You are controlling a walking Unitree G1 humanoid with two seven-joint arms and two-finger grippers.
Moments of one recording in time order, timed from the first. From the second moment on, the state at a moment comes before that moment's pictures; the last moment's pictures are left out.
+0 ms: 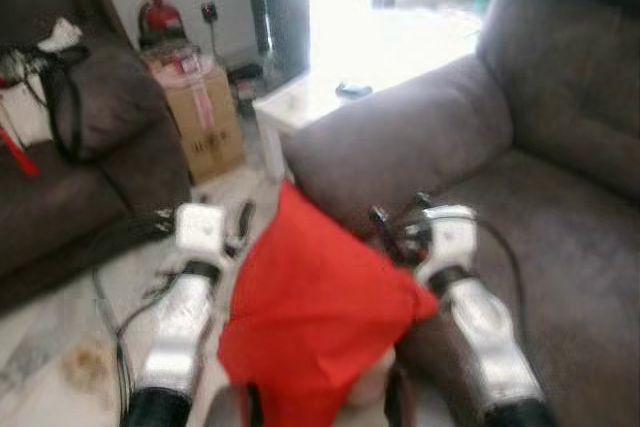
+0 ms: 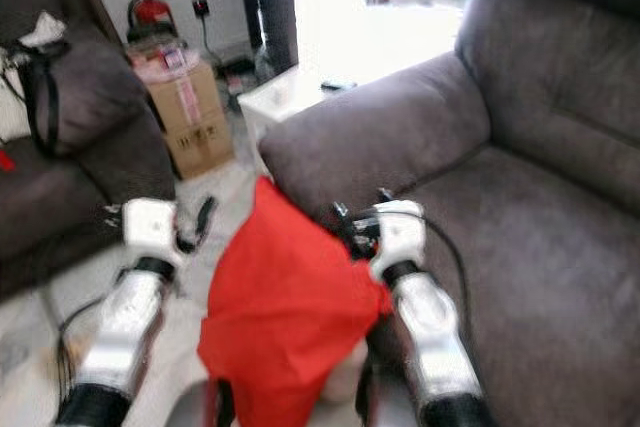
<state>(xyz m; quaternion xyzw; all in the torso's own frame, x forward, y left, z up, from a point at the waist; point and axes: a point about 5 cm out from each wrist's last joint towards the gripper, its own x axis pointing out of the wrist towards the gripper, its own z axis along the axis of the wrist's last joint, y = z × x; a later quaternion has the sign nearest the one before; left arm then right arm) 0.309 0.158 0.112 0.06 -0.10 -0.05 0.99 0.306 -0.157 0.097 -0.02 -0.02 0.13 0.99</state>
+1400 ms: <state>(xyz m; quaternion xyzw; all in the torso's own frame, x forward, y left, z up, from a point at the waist) 0.275 0.210 0.051 0.06 0.02 0.04 1.00 0.289 -0.208 0.010 0.24 0.19 0.06 0.95</state>
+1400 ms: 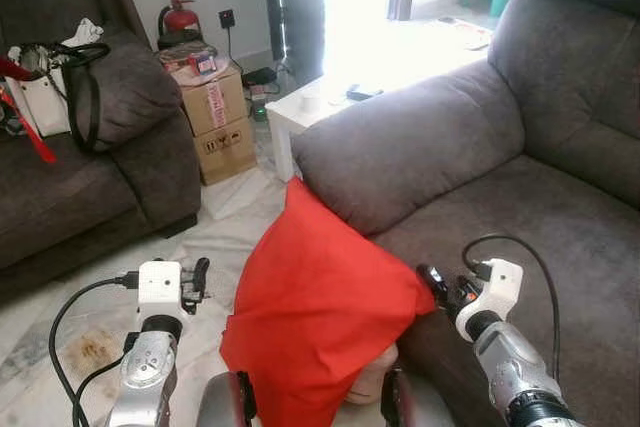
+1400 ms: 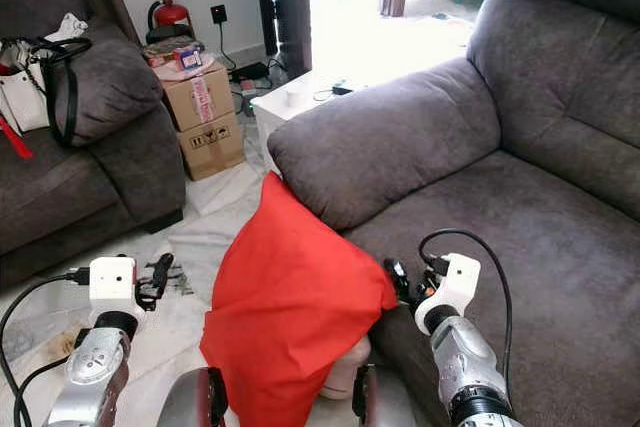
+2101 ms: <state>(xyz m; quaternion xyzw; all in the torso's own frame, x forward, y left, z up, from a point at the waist) 0.277 0.200 0.051 0.05 0.02 0.01 1.00 0.283 -0.198 0.003 0.25 0.20 0.10 0.94</state>
